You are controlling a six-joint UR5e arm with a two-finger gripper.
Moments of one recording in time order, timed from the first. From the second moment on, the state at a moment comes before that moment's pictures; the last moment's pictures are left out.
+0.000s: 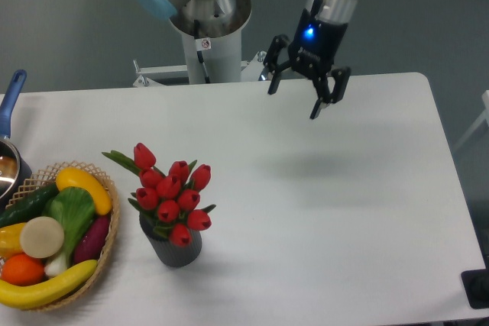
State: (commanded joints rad) arm 2.81 -1.55 -1.94 -1.13 0.88 1.52
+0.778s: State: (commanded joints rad) arm 2.66 -1.71 -1.94 -0.85 0.72 1.38
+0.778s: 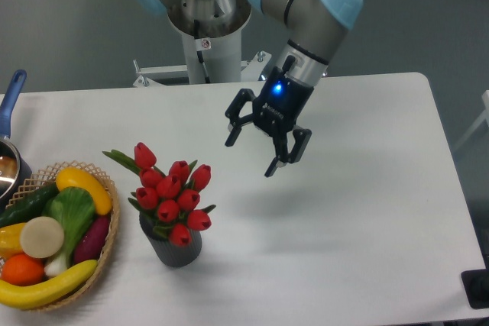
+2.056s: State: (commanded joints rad) arm 2.60 -1.91 -1.91 -0.78 0.37 1.44
